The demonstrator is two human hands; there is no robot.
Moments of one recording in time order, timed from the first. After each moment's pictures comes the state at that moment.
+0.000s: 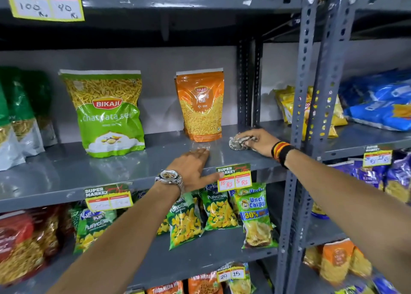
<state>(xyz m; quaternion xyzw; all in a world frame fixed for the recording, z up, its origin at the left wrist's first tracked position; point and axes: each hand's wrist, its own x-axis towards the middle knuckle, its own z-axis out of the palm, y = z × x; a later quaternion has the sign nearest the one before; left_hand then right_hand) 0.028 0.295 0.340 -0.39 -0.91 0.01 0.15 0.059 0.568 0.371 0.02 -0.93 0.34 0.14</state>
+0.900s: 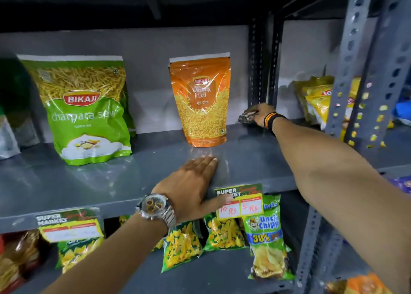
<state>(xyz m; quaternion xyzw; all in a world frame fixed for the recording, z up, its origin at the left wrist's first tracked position) 0.015 0.318 0.335 -0.42 -0.89 0.01 0.17 -0.159 0.657 0.389 -0.12 -0.91 0.33 0.21</state>
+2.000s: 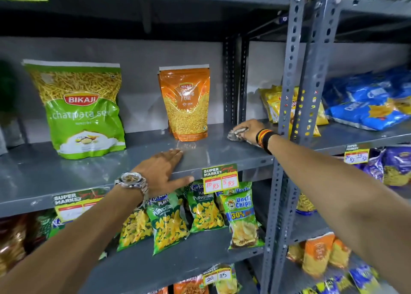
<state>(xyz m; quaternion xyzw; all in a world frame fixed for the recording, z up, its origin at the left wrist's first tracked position) 0.016 0.259 0.343 -0.40 -0.91 0.03 0.13 0.021 0.591 0.384 -0.12 -0.90 0.36 0.22</state>
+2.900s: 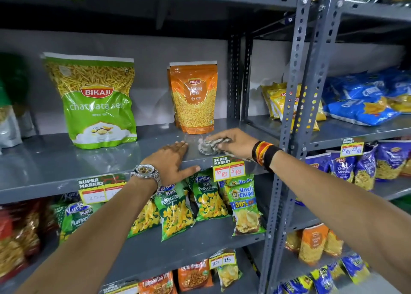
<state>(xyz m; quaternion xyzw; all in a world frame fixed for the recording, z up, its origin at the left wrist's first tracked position) 0.014 0.243 0.334 -0.40 -0.90 0.02 0.15 0.085 0.493 0.369 0.03 -0.93 0.35 0.11</state>
